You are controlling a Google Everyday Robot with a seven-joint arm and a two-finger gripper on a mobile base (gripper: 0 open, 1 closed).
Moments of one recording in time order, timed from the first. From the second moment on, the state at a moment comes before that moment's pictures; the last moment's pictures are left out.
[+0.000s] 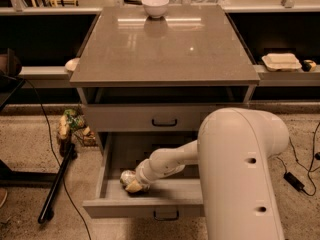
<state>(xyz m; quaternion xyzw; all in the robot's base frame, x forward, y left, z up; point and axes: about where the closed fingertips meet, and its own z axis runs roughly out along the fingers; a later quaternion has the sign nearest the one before) 0.563 0.114 0.364 -0.57 0.76 0.20 0.24</state>
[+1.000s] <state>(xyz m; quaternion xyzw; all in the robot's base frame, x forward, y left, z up) 0.522 0.089 0.544 -0.62 0.66 0.22 0.37</state>
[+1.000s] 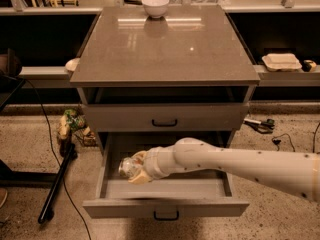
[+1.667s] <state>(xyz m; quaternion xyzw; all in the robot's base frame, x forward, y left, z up) 0.515 0.055 0.549 -0.61 0.66 0.21 0.37</state>
